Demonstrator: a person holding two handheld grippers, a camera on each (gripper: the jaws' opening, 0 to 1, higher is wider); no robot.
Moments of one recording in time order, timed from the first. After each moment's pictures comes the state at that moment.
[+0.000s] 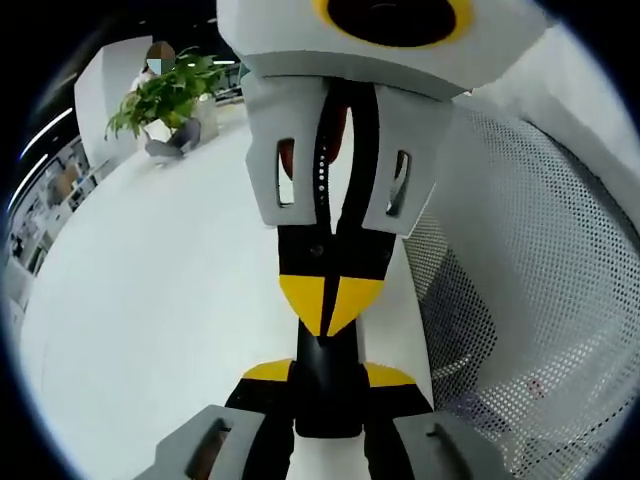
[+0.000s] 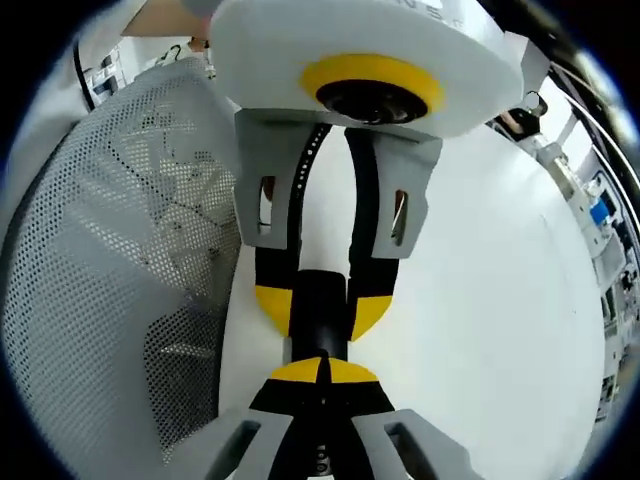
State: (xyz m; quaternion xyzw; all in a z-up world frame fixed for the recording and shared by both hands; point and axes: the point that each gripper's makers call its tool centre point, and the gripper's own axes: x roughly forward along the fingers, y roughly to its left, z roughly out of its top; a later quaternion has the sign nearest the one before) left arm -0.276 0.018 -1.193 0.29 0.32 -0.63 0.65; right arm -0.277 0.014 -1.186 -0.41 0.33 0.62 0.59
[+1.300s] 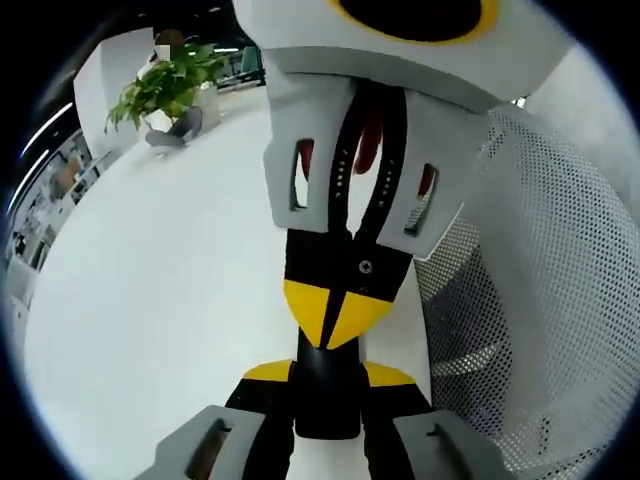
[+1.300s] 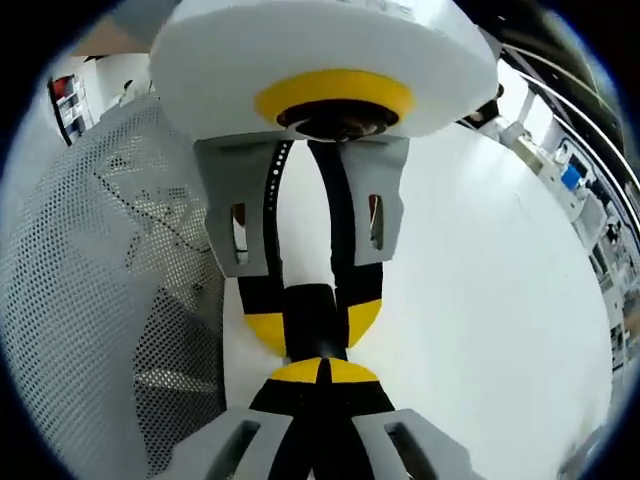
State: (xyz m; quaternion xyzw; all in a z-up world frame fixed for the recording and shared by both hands) left arm -0.275 0.015 -1.194 0.32 0.34 -0.61 0.64; right arm -0.274 0.021 -1.185 -0.35 0.34 0.58 0.66
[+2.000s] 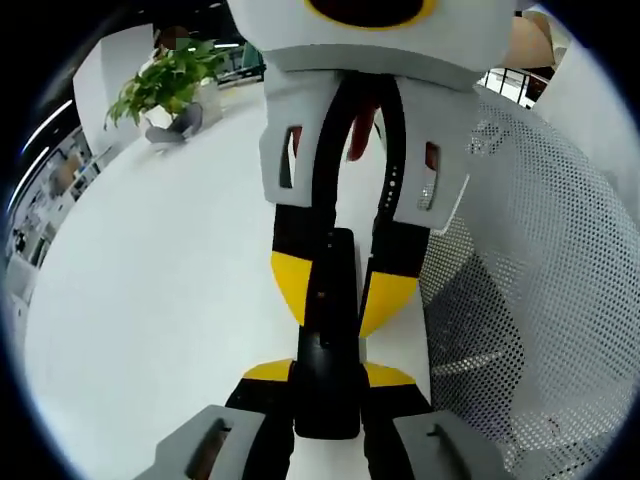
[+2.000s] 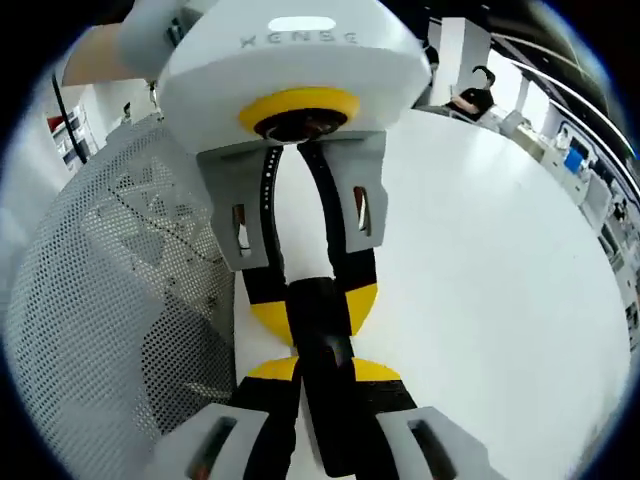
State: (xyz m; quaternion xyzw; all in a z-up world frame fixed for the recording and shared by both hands) left arm -0.275 0.017 -1.194 0.31 0.35 -0.60 0.64; right arm -0.276 0.002 -1.178 -0.29 0.36 0.59 0.66
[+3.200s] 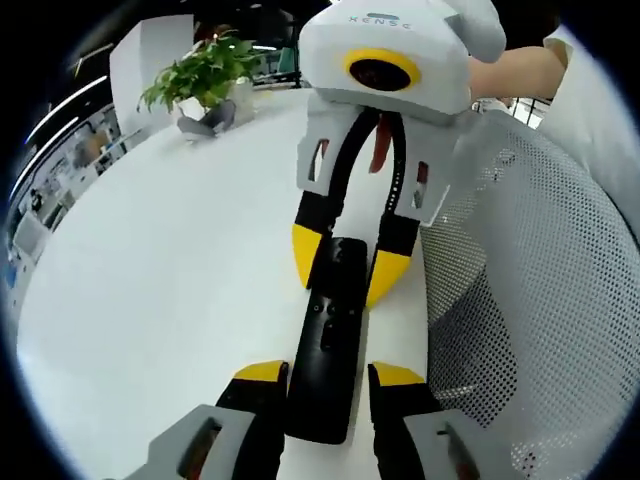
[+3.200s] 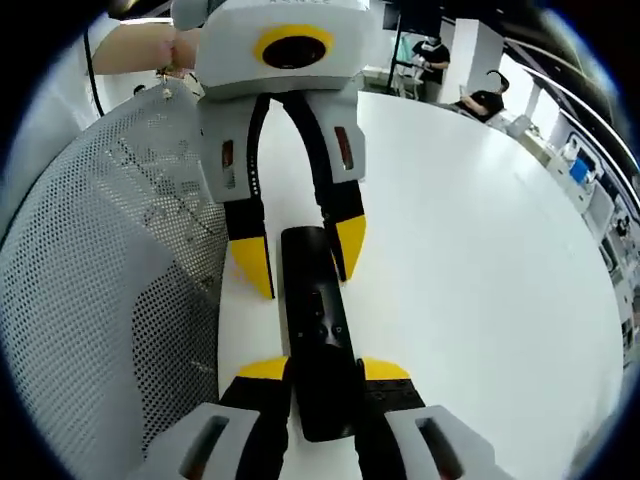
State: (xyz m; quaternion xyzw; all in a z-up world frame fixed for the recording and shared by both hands) left arm -0.271 0.018 -1.191 0.26 0.36 -0.55 0.70; right arm -0.273 -0.022 -1.196 -0.33 0.35 0.60 0.64
